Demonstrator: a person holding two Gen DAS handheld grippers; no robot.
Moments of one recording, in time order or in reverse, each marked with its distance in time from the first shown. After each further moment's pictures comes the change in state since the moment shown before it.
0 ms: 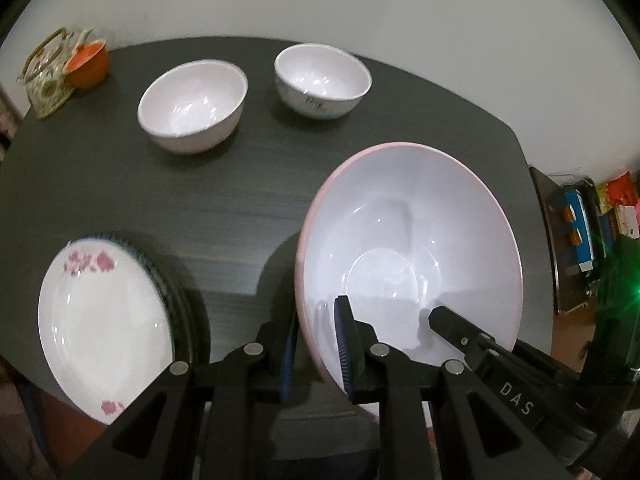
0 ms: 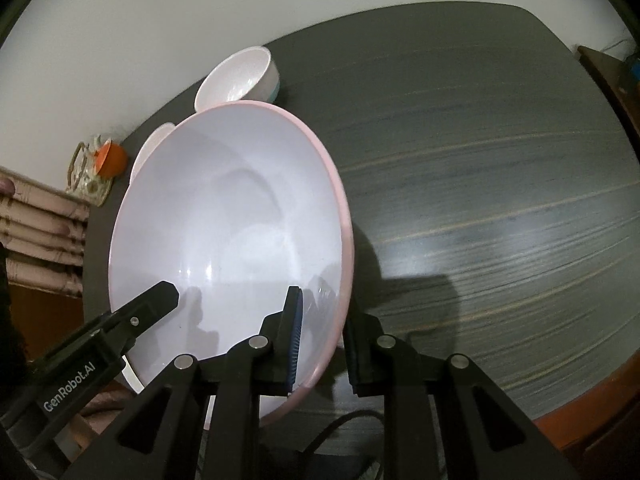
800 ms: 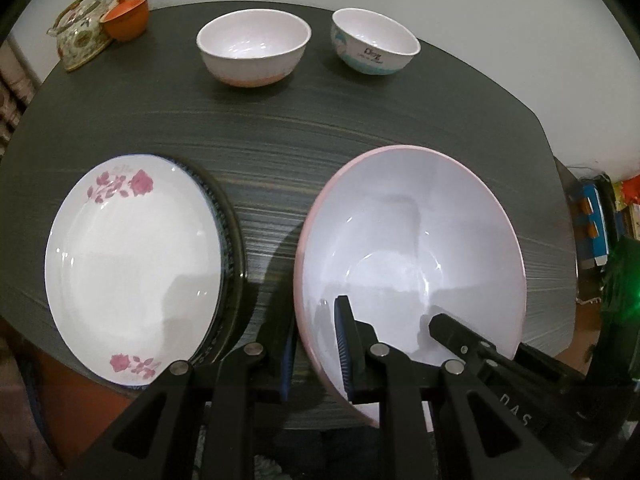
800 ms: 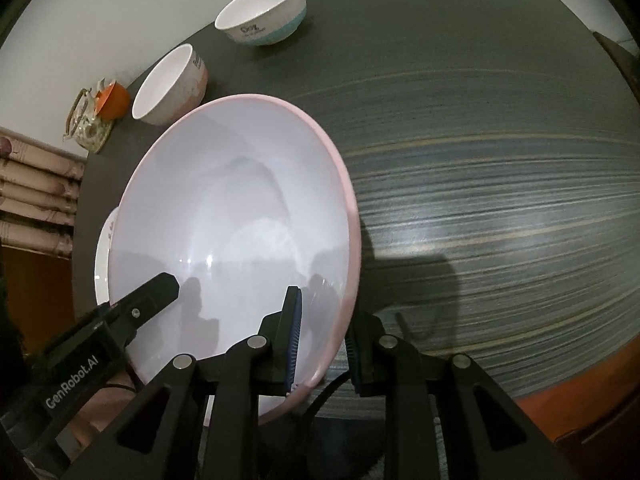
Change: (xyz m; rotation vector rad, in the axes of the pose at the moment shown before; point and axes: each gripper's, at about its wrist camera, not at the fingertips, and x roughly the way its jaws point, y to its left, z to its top) left arm 0.010 0.045 -0.054 -0.045 0.033 0.050; right arm 0.035 0.027 -0.079 -0.049 0.086 -0.010
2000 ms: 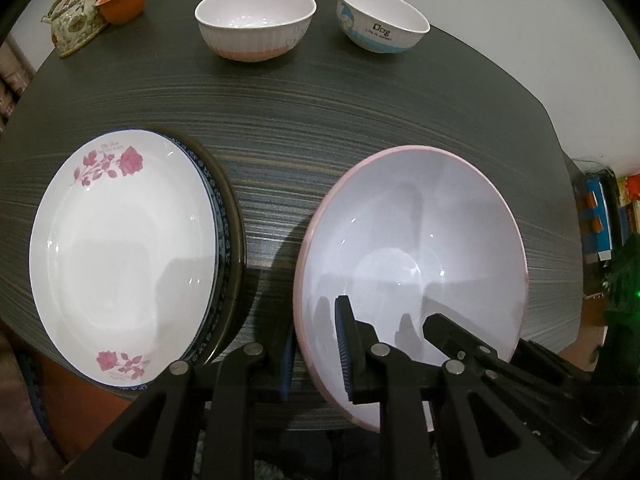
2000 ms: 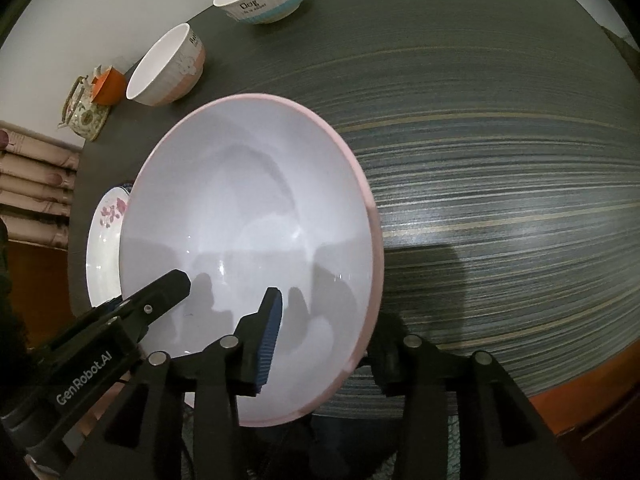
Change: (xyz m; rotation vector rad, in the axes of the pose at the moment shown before) left arm 0.011 0.001 0.000 0.002 0.042 -0.001; right arm 0.016 0.001 -0.006 -0.006 0.034 -0.002
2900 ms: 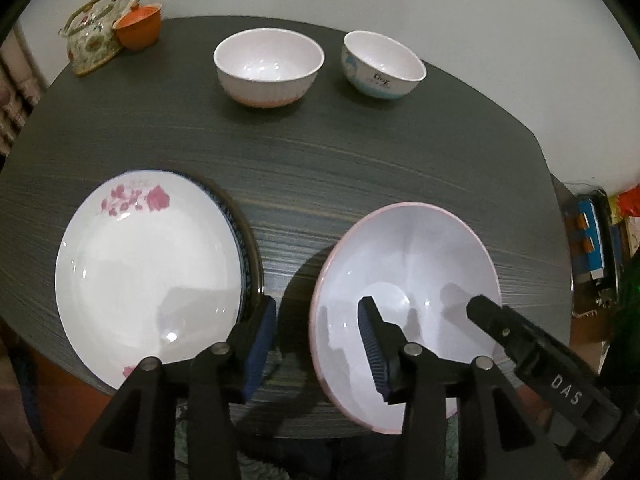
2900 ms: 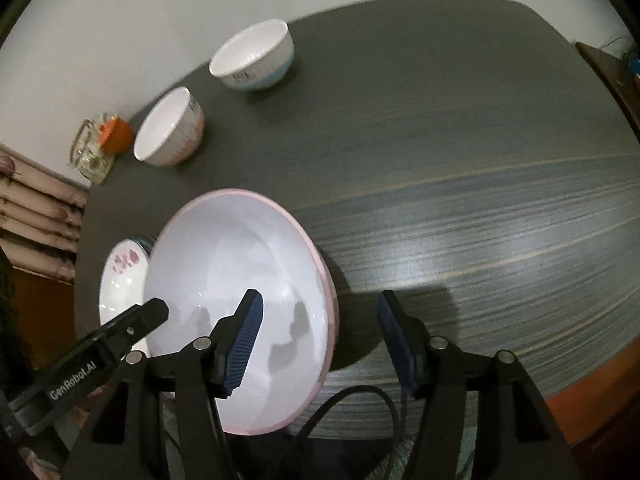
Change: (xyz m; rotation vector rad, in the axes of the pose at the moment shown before) left arm -0.041 0.018 -0.005 -0.015 -0.109 -0.012; right arm -0.041 -0.012 0.015 0.029 -0.172 0.002
